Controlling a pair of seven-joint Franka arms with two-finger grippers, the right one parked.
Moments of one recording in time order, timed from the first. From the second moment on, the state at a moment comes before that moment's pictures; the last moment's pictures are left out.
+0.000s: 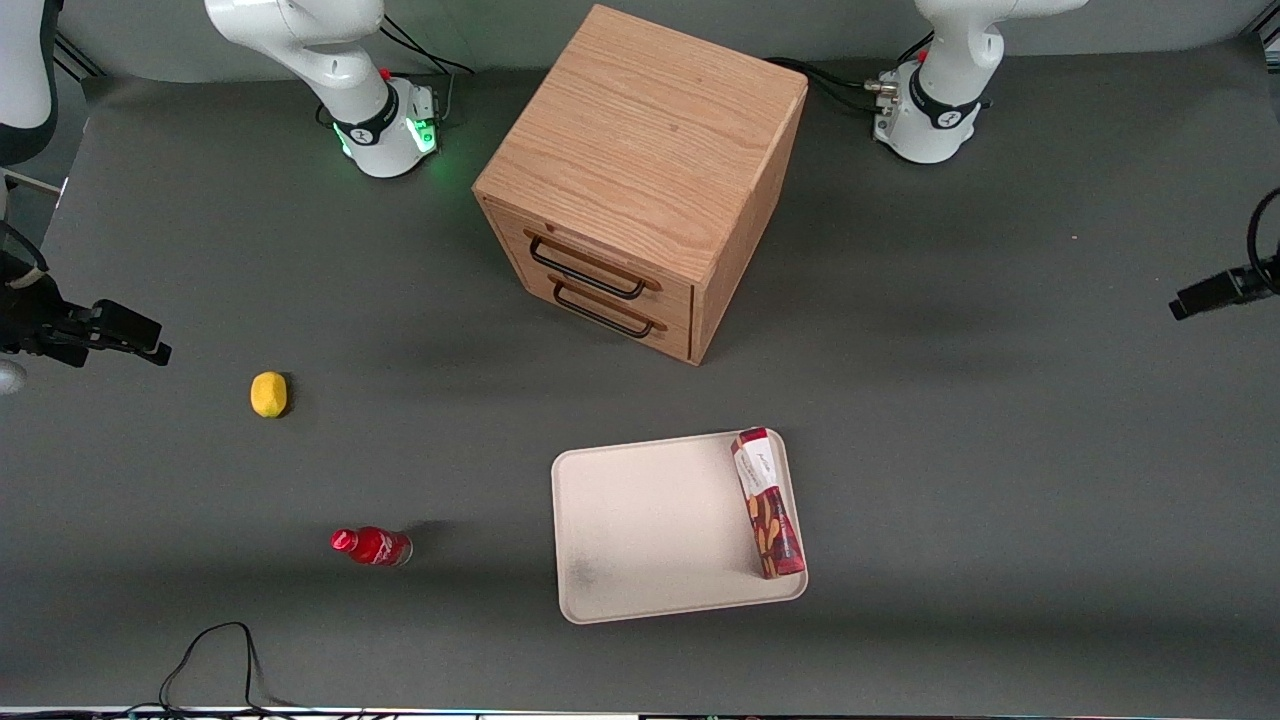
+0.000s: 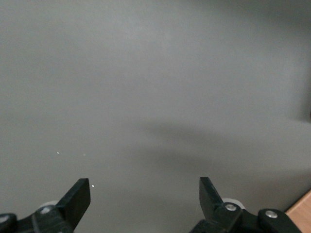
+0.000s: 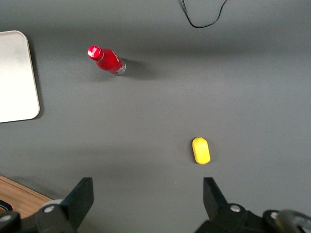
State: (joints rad) arm 0.05 -0.03 0.11 -1.77 0.03 1.65 -0.08
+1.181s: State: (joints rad) arm 0.09 -0.07 -0.02 -1.73 0.03 1.58 -0.10
